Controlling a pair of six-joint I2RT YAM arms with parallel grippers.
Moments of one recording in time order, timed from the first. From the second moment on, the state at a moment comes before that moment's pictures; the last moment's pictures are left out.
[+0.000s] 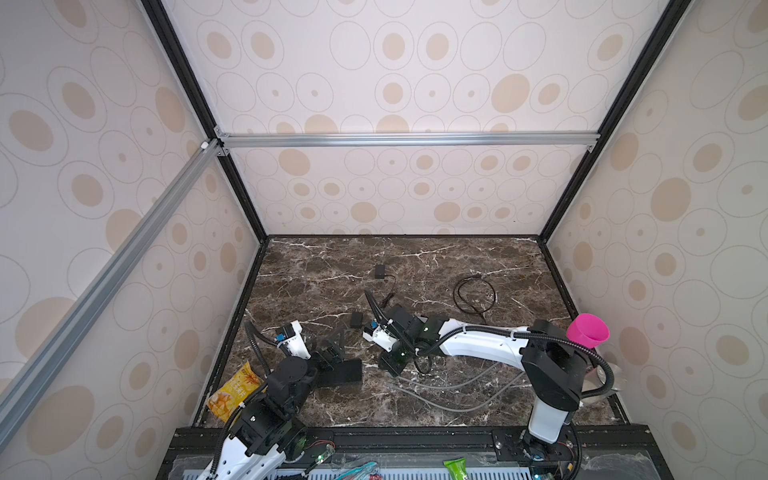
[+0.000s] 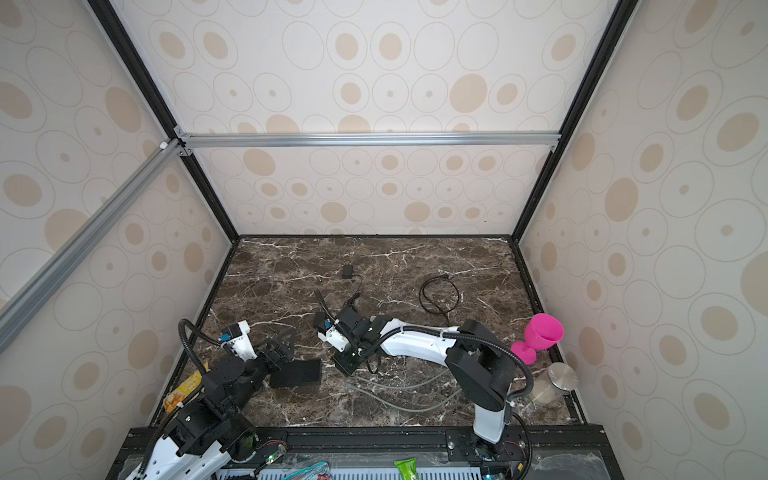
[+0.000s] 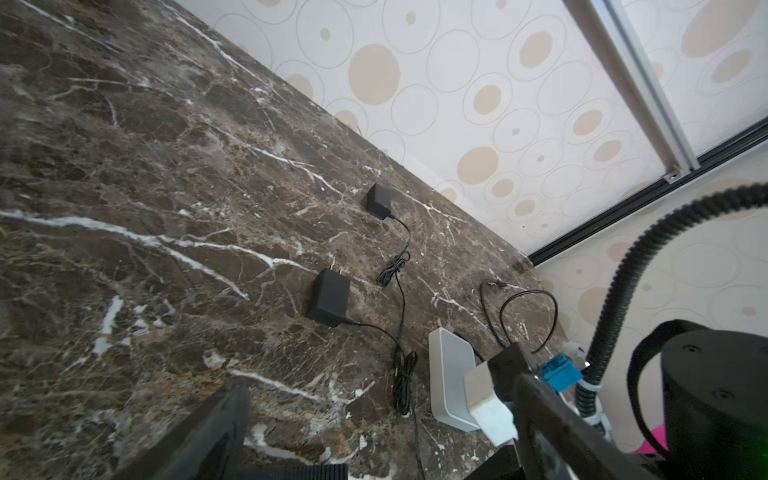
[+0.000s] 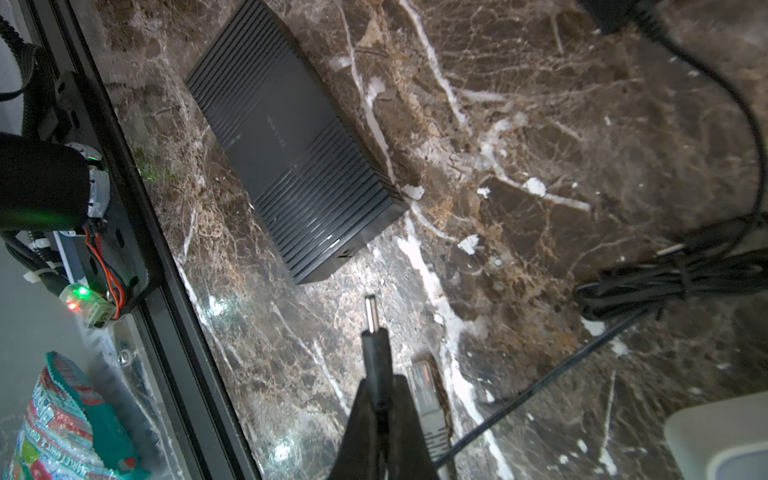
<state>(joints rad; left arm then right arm) -0.61 0.23 0.29 -0.40 -0.35 -0.82 1.01 1.81 1.20 -0.48 -0.29 0.13</state>
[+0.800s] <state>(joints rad) -0.61 0.45 0.30 -0.60 -0.29 -1.05 1.02 1.86 1.21 -0.50 -0.26 0.01</state>
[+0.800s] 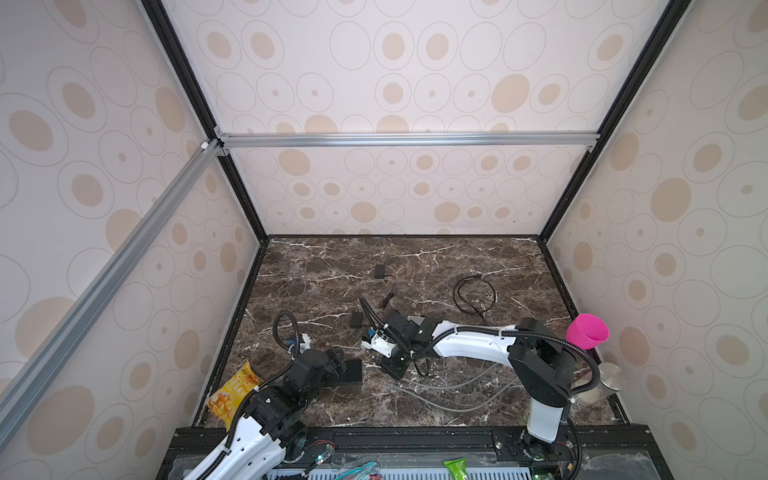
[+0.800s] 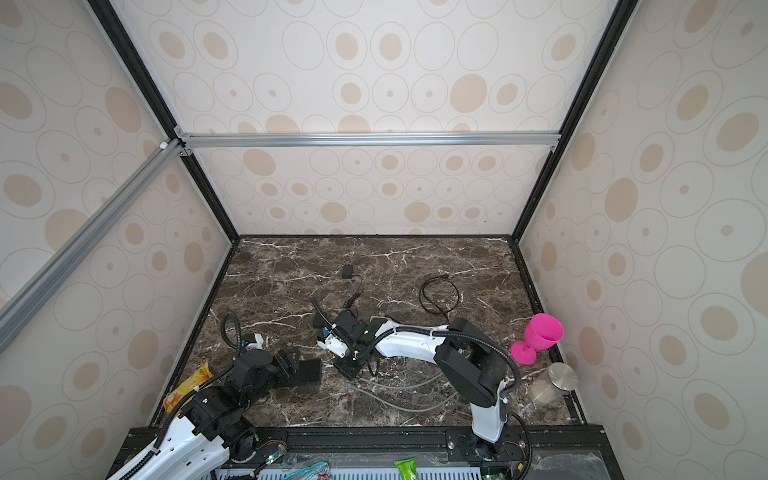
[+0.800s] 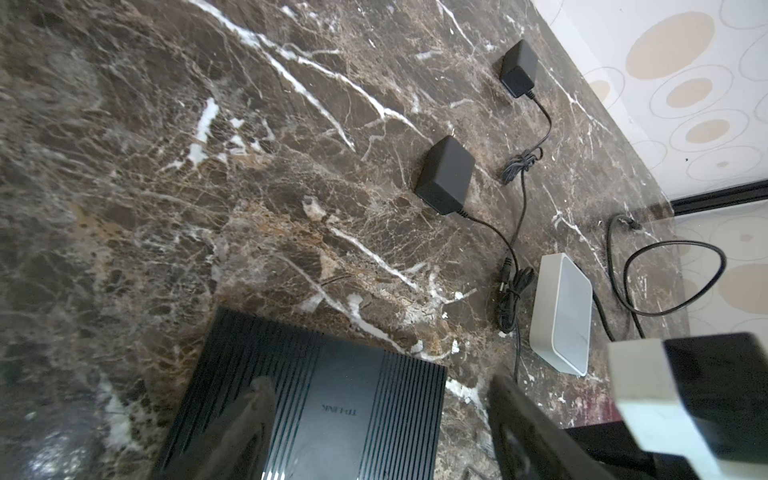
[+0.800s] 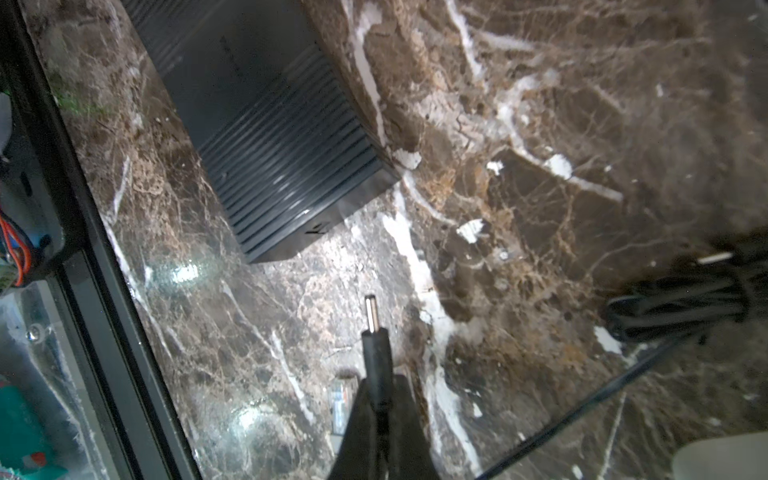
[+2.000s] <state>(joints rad) -0.61 0.64 0.35 -0.62 -0.04 -1.26 1.02 1.96 1.30 -0.52 -0.34 -0.01</state>
